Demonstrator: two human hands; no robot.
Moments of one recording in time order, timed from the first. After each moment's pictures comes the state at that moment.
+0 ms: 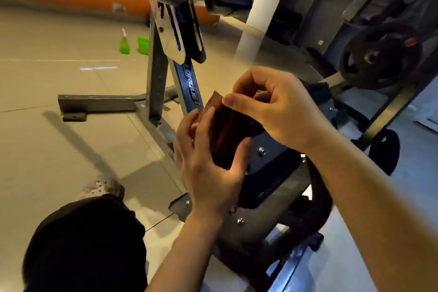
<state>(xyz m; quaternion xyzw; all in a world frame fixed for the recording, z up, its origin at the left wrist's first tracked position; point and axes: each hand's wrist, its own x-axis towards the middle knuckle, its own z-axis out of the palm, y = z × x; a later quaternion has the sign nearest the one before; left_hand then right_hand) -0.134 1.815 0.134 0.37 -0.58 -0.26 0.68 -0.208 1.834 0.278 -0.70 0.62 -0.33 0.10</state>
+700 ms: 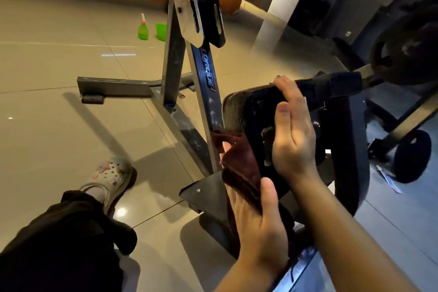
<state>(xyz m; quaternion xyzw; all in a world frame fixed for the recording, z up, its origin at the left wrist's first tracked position) -0.168 1.890 0.091 0.36 -0.44 -0.60 0.57 -0.240 1.826 0.167 -0.61 0.62 -0.49 -0.03</state>
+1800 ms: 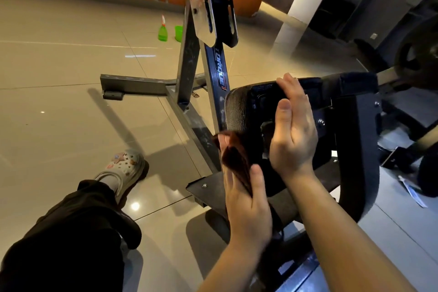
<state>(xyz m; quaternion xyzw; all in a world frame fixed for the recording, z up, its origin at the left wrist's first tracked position) -0.176 1.878 0.077 0.38 -0.47 -0.51 0.61 -0.242 1.821 0.158 -0.60 0.59 -0.53 -0.09</state>
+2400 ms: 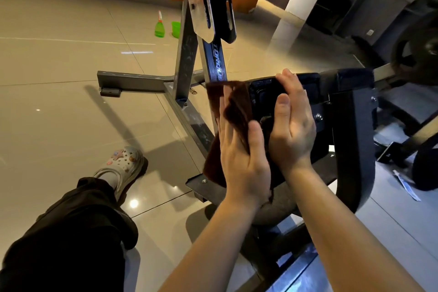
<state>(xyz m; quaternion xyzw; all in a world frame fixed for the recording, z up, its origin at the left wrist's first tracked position) -0.168 1.842 0.117 0.35 -0.51 -0.44 0.65 -0.242 1.821 0.158 -0.60 0.59 -0.53 -0.09</state>
